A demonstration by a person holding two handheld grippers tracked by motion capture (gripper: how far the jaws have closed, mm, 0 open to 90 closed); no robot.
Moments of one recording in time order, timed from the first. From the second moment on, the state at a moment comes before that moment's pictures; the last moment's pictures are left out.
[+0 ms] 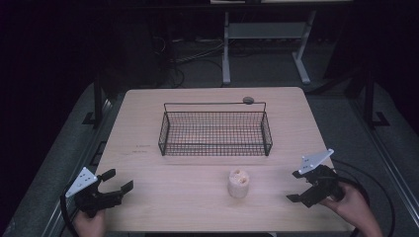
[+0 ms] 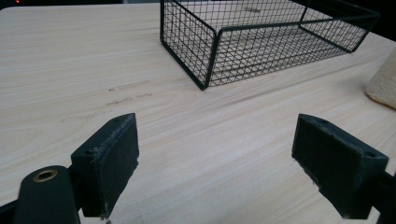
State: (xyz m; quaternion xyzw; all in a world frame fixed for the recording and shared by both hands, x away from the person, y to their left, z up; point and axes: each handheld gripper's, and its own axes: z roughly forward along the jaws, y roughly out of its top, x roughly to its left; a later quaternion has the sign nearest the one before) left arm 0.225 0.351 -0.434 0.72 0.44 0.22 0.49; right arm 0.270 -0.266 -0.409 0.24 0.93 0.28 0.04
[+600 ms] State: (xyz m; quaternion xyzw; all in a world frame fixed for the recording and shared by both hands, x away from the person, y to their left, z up) left arm 0.223 0.350 -0.434 0.73 0.43 0.22 0.49; right arm 0.272 -0.239 -0.402 0.21 0.94 0.26 0.04
